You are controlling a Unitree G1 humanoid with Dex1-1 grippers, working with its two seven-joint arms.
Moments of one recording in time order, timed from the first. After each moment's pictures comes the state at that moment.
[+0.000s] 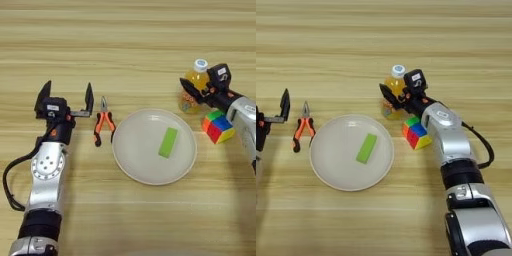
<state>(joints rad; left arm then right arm) -0.14 0.12 0.11 0.33 -0.07 -0.49 -0.11 -0.51 -0.25 -0.01 0.47 0.18 0.04 0.51</state>
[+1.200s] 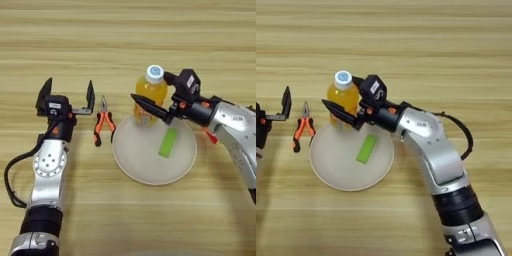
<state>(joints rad) -0.16 0.12 0.11 0.36 -0.05 -0.52 -0.10 -0.30 -0.24 0.21 -0.26 0.28 0.28 0.69</state>
